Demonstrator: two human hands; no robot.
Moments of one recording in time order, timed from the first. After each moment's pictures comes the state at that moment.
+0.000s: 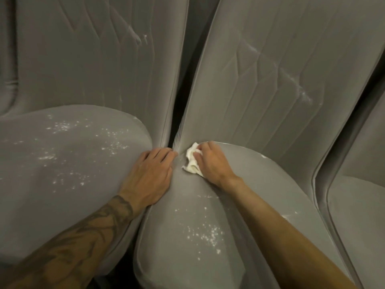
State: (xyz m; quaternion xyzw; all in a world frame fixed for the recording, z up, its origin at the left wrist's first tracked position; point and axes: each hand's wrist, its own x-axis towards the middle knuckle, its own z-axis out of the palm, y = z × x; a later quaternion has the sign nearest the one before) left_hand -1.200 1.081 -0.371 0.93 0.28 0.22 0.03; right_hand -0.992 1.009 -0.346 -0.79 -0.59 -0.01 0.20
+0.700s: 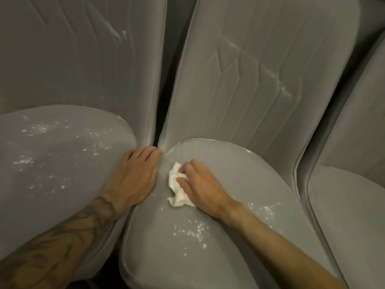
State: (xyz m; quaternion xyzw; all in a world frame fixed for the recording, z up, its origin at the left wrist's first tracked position) left_hand -1.202 1.084 -0.374 0.94 0.27 0.22 0.02; right_hand -1.027 0.934 -0.342 -0.71 -0.68 0.00 0.19
